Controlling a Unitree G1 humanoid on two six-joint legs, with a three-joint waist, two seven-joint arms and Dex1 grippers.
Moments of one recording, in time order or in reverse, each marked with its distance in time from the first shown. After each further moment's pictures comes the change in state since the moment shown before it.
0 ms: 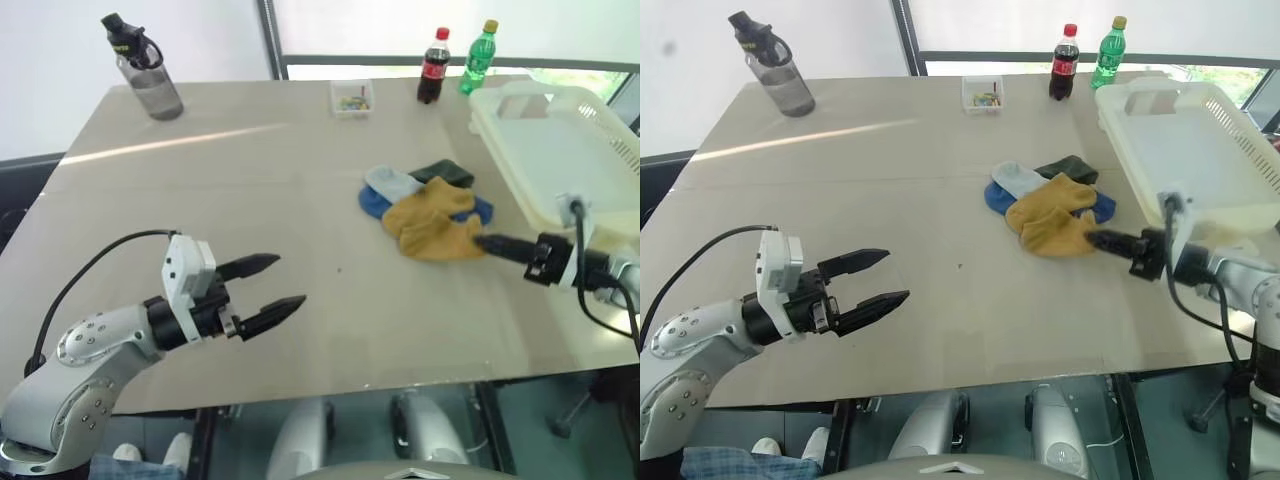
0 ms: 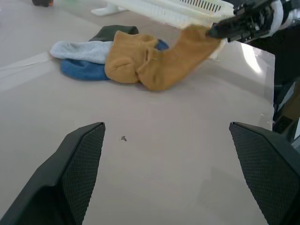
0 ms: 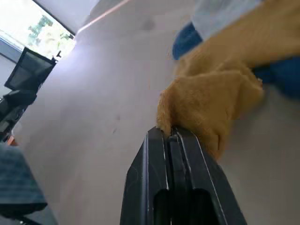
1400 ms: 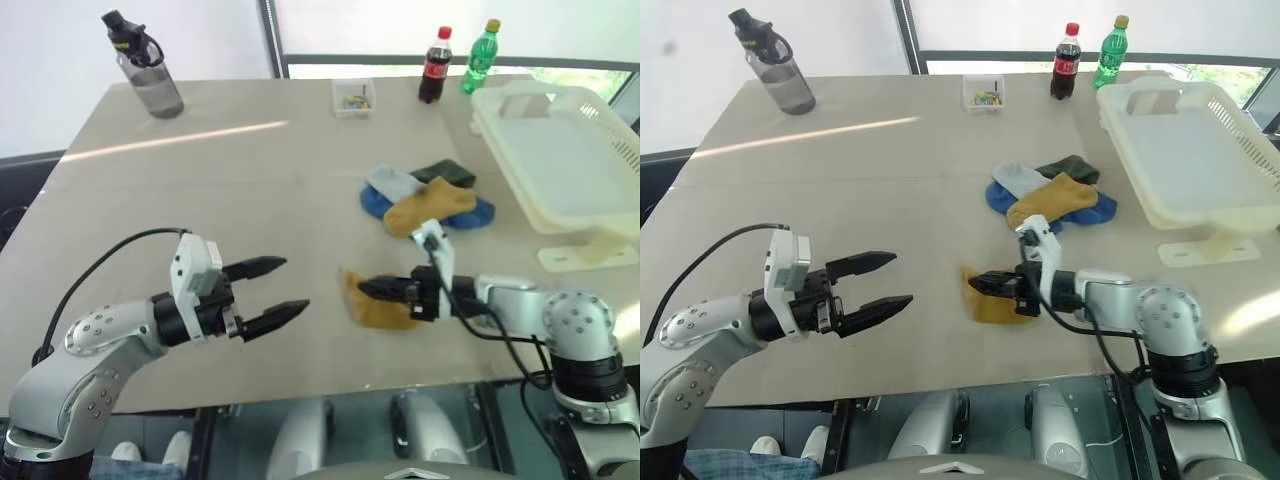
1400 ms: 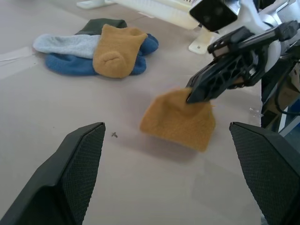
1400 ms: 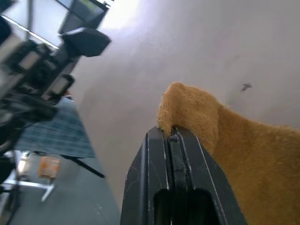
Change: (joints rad) left arm -0.028 0.019 -0.034 0.037 0.004 0.004 -0.051; right arm -0.143 0.372 0.404 -0.156 0.222 0.016 -0.581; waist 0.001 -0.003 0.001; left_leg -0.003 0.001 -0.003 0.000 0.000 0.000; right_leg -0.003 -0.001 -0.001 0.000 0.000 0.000
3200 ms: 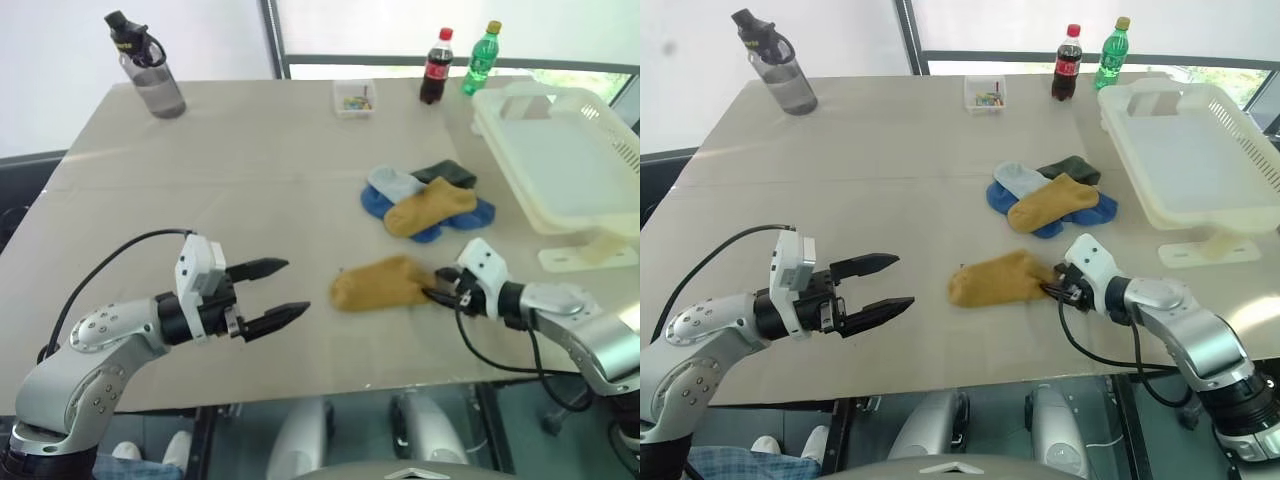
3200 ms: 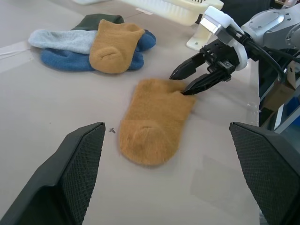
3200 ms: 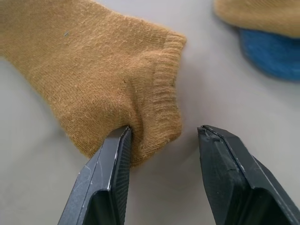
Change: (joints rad) left arm -0.019 0.000 -0.024 0.028 0.021 -0.005 -0.028; right arm 0.253 -0.386 0.110 -0.023 -0.809 -0.560 0.601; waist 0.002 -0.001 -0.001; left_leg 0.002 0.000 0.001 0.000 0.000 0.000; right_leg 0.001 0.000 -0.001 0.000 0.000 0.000
